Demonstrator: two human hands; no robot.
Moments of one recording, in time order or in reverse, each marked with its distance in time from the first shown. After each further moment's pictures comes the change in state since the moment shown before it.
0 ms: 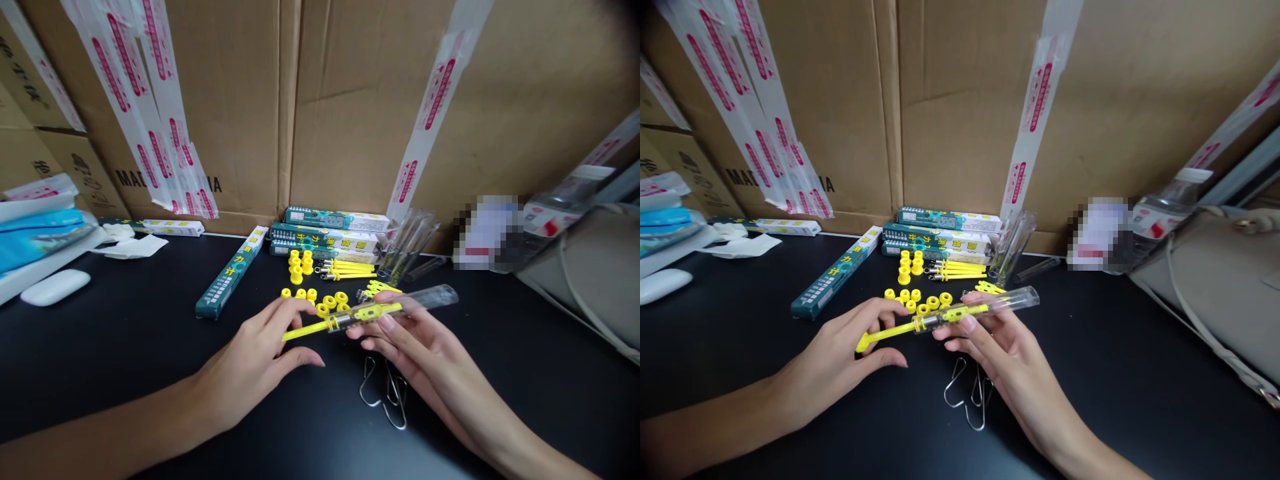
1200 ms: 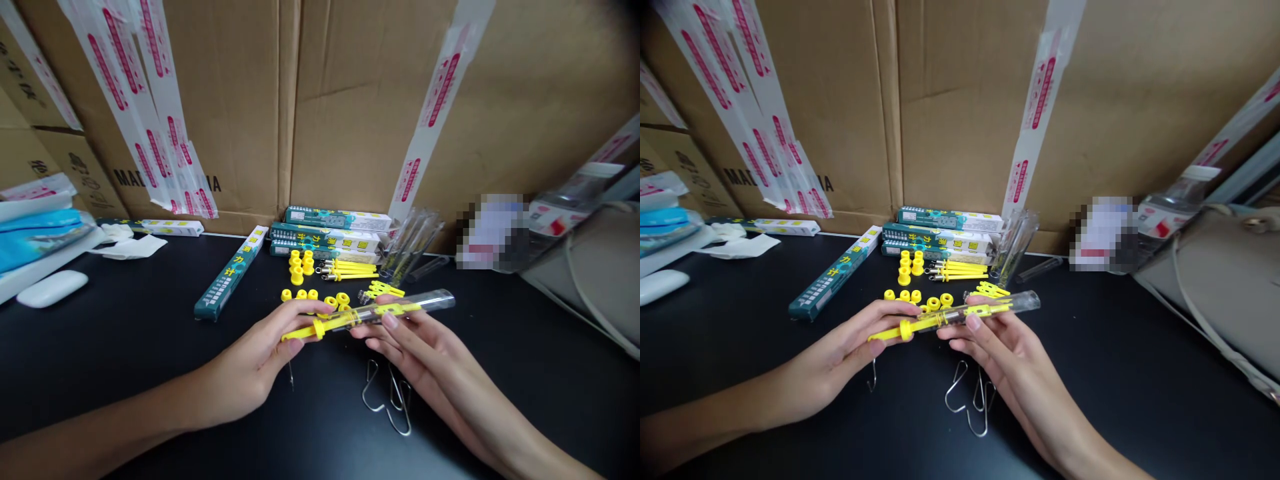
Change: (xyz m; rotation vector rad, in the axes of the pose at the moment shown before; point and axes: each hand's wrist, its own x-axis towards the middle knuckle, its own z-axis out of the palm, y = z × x) left_hand 0.001 0.000 -0.008 -0.606 -0.240 -0.013; right_hand 0.001 -0.001 -0.001 0.103 0.059 0.094
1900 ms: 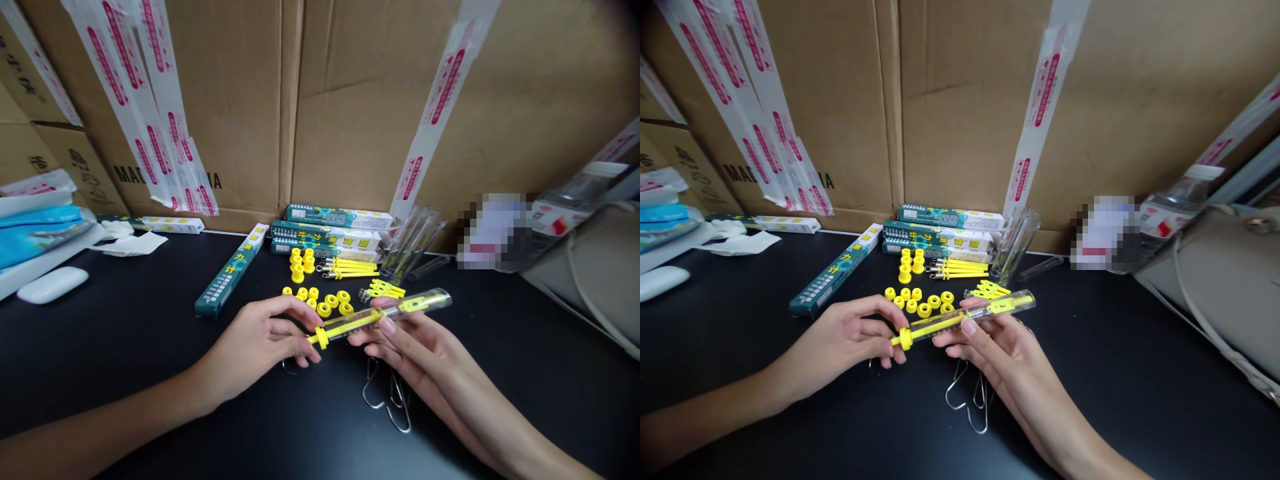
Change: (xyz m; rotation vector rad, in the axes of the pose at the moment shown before) left_hand 0.014 0.003 0.002 -0.297 0.206 -0.295; right_hand -0.001 0.000 0.002 -0.052 -0.062 -0.005
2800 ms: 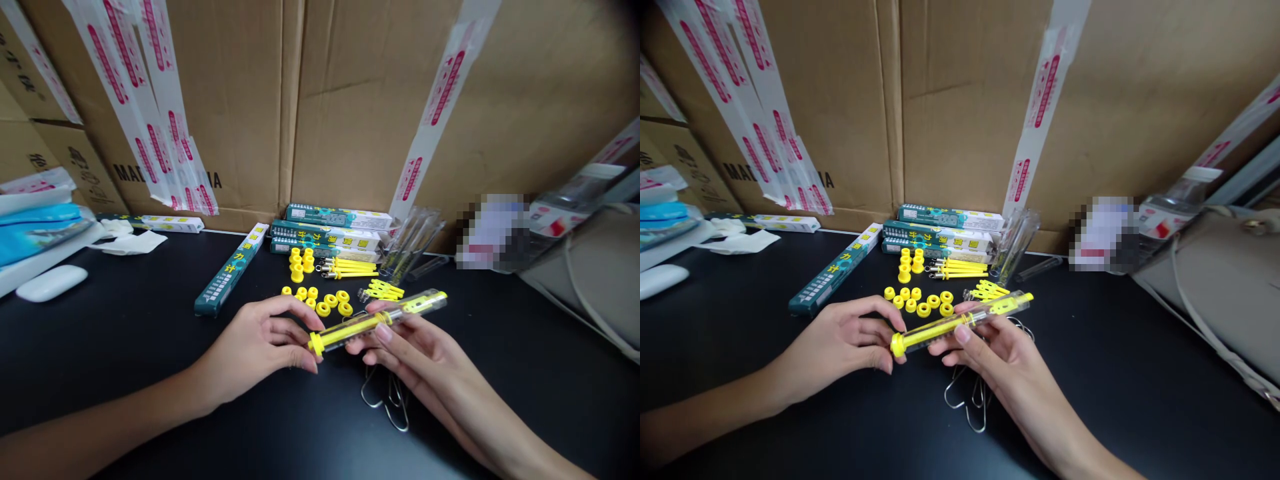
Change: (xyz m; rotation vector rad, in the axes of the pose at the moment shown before) left_hand -0.002 0.001 -0.001 -0.038 -0.028 -0.060; right_hand -0.004 -0.001 0.003 -0.062 -0.052 0.011
